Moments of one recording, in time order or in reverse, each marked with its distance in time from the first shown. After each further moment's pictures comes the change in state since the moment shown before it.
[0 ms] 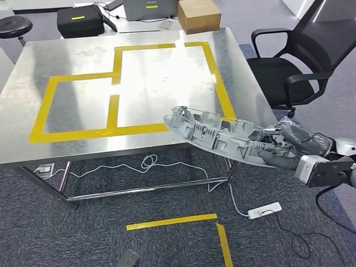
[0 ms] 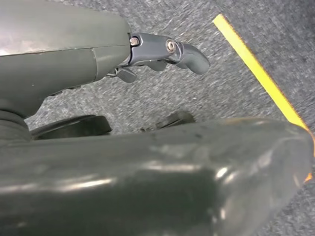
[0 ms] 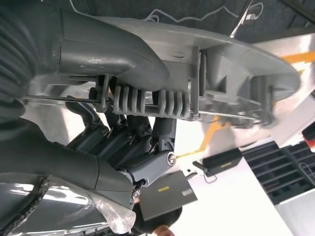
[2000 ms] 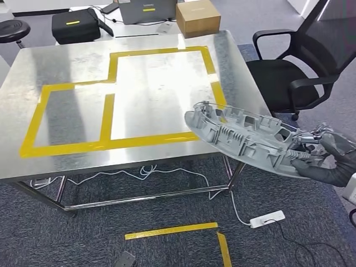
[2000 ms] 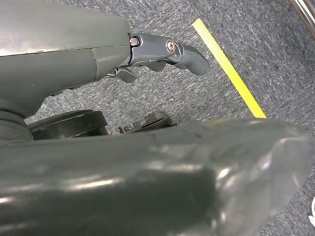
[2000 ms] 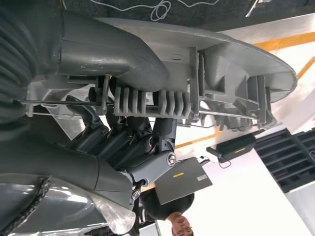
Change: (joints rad) left arm 0.021 -0.001 0.017 -0.001 0.037 -0.002 -0.072; right arm 0.179 -0.174 -0.201 -0.193 -0.103 0.019 0.032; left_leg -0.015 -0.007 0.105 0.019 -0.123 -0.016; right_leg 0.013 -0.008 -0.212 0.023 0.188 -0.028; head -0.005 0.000
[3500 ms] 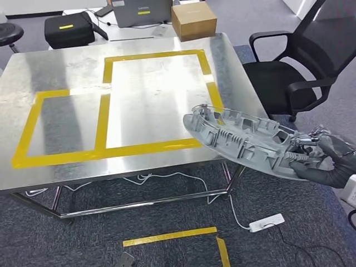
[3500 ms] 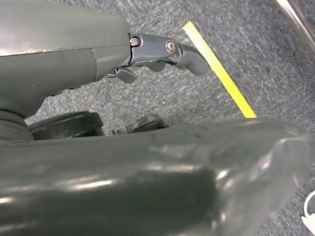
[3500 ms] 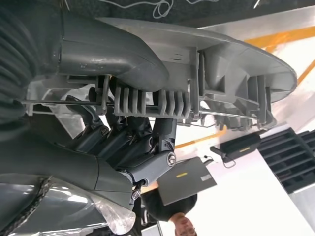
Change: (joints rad) left arm -0.001 0.001 0.000 -0.002 0.000 -0.004 0.002; right arm 0.027 -0.009 -0.017 -0.011 0.002 0.000 -0.008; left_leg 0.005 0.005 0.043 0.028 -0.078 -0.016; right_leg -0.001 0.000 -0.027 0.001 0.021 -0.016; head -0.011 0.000
